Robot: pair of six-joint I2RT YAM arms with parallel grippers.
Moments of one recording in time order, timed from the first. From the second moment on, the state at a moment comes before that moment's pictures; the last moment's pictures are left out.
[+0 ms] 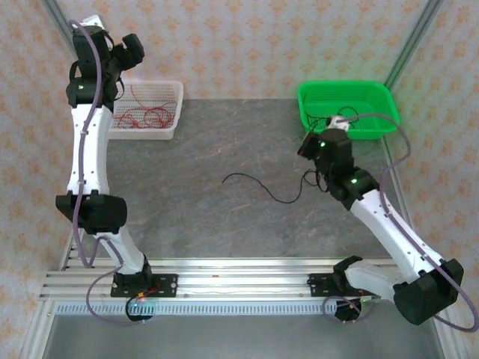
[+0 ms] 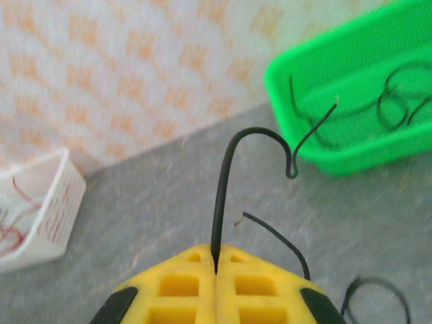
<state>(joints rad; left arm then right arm) 0.11 1.77 2.19 -0.64 -0.07 -0.33 0.40 1.09 1.06 -0.34 0.27 0.57</state>
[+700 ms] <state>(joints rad) 0.05 1.27 1.53 -0.45 0.07 -0.40 -0.05 1.59 1.52 -0.31 0.05 0.42</state>
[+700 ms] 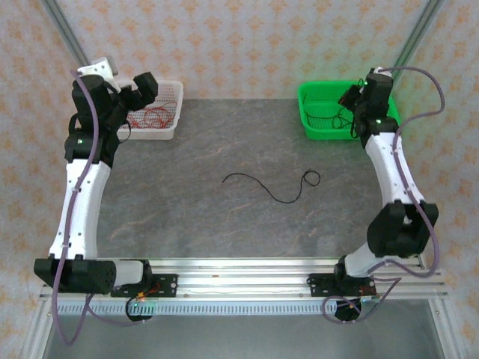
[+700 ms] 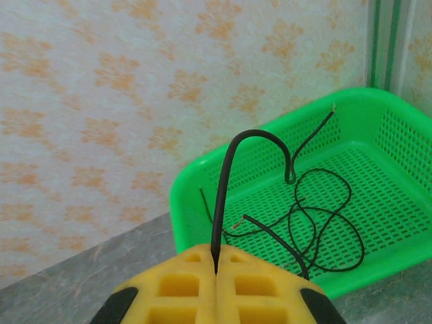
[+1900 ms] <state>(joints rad) -0.33 1.13 1.11 -0.35 0.02 -0.48 -0.10 2.24 1.82 -0.28 -0.09 0.54</state>
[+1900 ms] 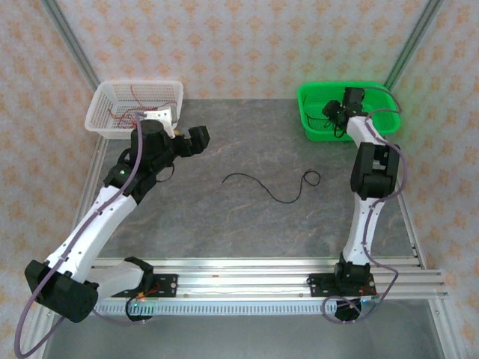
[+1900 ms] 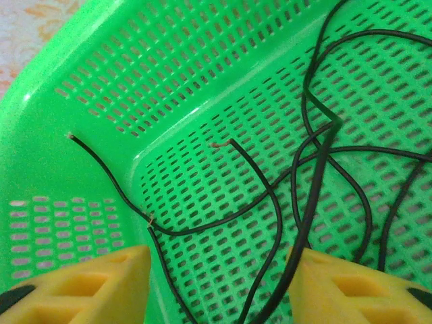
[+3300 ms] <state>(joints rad) -0.33 1.06 0.85 -0.24 0.06 -0.56 0.22 1.41 1.01 -0.74 -0.01 -0.36</state>
